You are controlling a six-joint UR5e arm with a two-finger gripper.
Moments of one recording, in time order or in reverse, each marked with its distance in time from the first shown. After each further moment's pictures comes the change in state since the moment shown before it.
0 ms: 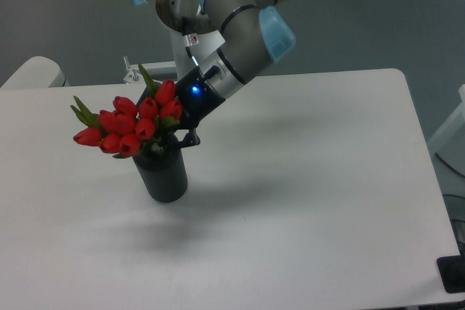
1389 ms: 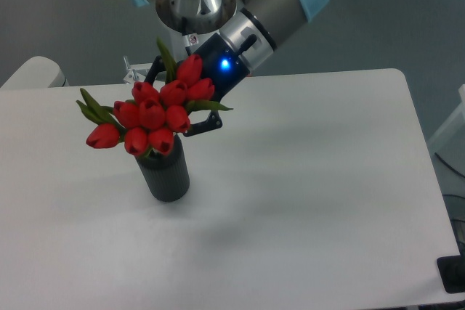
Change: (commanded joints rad) arm 0.051 0.005 0.175 -0.008 -0.117 -0.489
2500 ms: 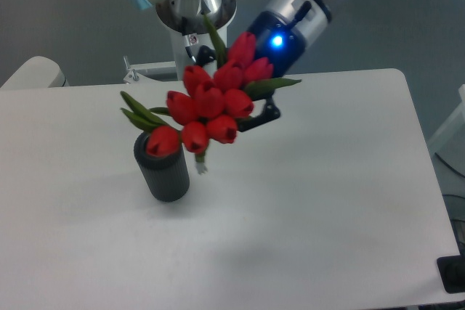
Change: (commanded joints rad) arm 0.107 -0.110 0.169 0.195 0.084 0.151
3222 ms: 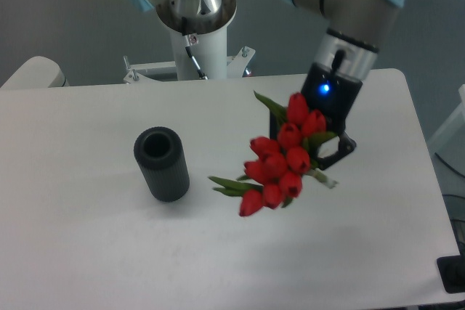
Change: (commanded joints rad) arm 0.002 -0.132 0.034 -0.026 0.640 0.402
